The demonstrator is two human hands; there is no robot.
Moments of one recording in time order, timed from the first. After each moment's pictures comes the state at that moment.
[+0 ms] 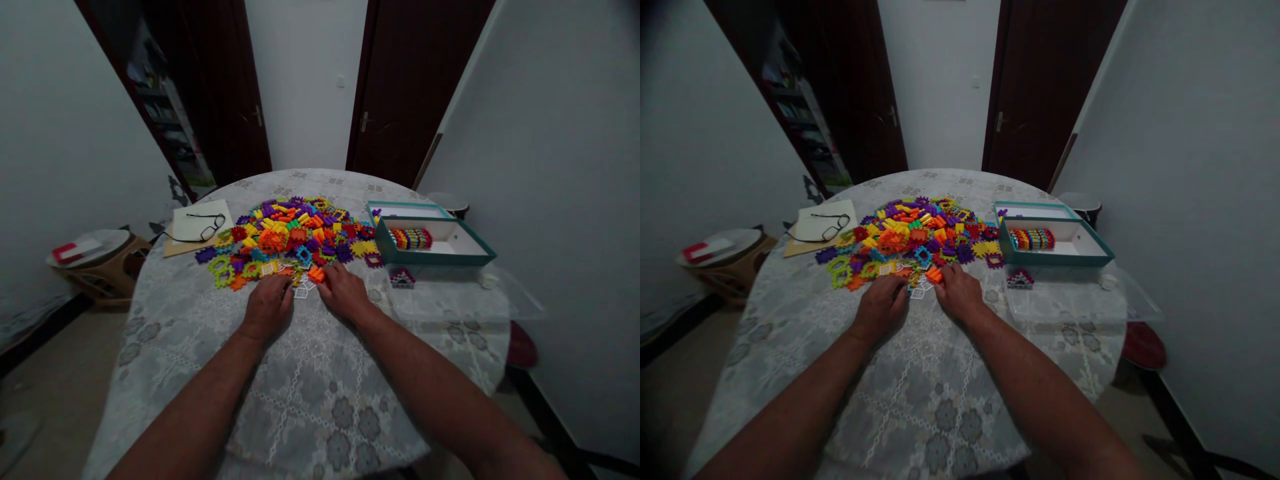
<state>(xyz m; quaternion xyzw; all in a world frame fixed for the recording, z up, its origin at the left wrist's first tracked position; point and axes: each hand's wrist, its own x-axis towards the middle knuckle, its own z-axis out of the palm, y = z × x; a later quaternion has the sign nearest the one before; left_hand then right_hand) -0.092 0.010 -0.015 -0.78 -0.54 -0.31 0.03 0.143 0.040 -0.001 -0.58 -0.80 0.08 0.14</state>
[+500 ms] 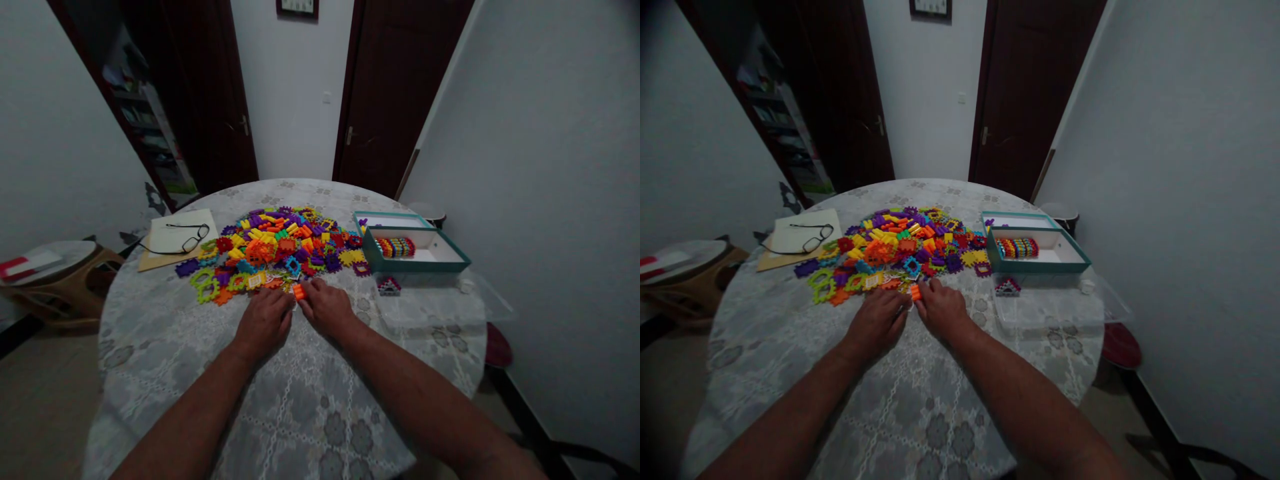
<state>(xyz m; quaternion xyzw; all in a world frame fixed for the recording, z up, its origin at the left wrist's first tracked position) -0.083 0.006 -0.011 -0.85 -0.46 -0.25 0.03 0.126 0.024 0.011 -0.54 -0.83 0.05 0.09</state>
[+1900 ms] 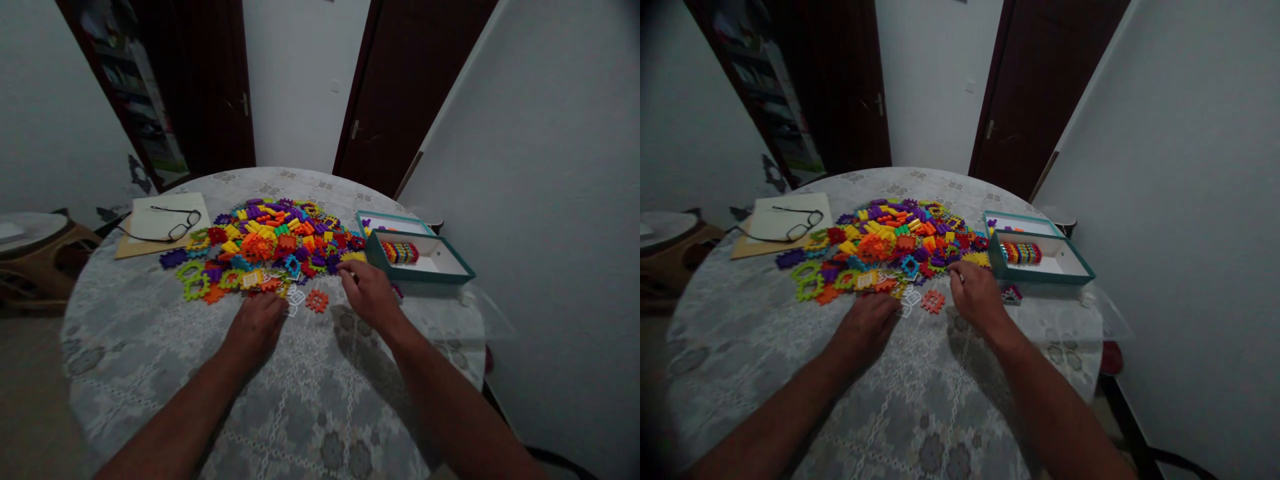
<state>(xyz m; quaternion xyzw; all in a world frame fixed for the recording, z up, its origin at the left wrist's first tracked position) -0.093 0.005 -0.022 -0.84 -0.48 -0.27 -0.01 0.193 0.049 0.066 -0.52 -0.79 0.06 0.33</state>
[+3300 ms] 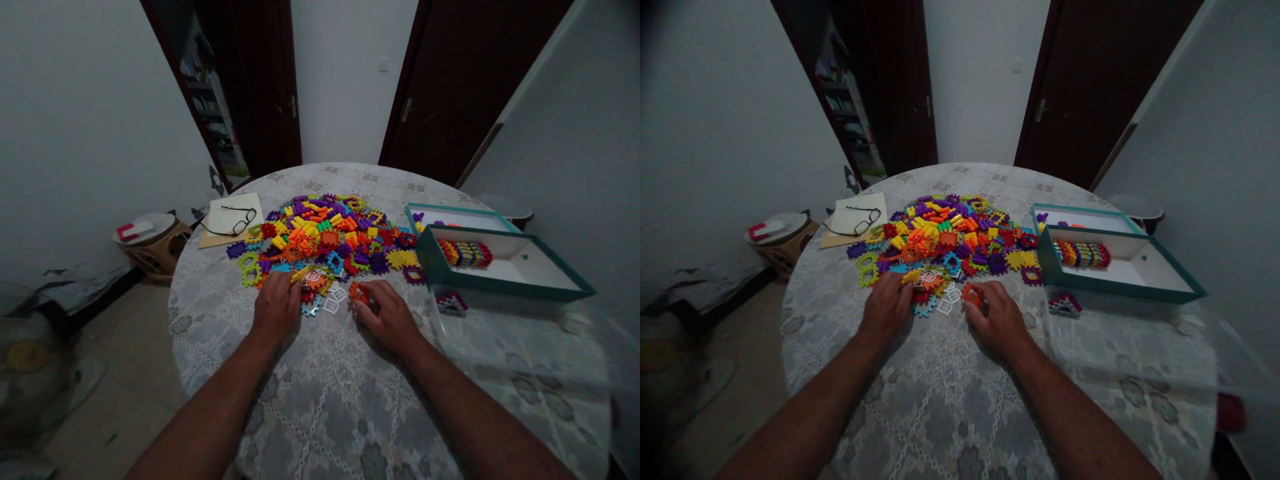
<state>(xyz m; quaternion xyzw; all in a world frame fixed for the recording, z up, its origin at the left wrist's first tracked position) -0.117 0.010 -0.005 -0.69 -0.64 -0.35 0.02 0.171 0.036 -0.023 -0.44 -0.79 0.19 0.39</state>
